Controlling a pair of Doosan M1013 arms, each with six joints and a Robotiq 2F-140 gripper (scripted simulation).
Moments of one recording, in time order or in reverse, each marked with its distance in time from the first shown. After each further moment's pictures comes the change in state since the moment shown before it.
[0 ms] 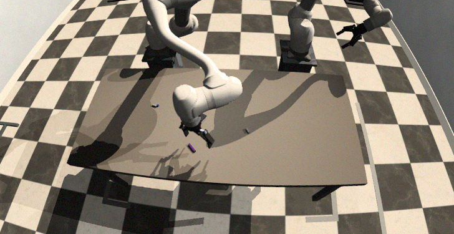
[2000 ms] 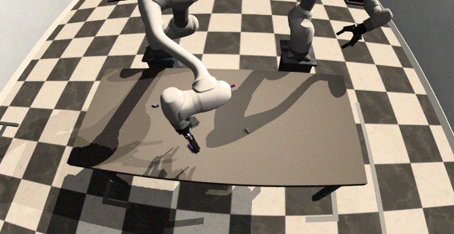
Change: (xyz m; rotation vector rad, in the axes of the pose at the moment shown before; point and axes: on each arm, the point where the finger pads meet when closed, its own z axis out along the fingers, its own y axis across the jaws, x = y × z) left arm 0.000 0.000 0.000 0.000 0.000 0.000; right arm -0.035 -0.040 0.000 0.002 -0.005 0.363
